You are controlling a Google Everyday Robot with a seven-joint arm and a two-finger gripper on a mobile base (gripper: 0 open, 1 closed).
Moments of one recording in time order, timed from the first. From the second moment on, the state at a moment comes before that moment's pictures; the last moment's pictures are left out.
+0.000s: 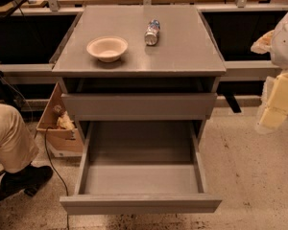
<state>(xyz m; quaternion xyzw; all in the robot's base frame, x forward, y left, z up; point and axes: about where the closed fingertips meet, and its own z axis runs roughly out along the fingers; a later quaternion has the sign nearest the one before) 0.438 -0.217 0.976 -0.60 0.78 -0.03 0.16</state>
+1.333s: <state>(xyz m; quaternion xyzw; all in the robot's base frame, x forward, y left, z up) 0.436 -0.223 0.833 -0.61 0.77 -0.01 0.16</state>
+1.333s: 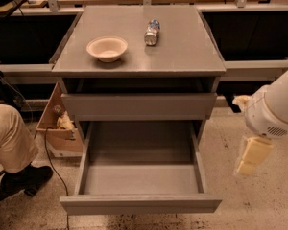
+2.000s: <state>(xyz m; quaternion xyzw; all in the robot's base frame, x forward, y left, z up) 0.433 -0.223 0.784 -0.61 0.78 0.01 0.15</state>
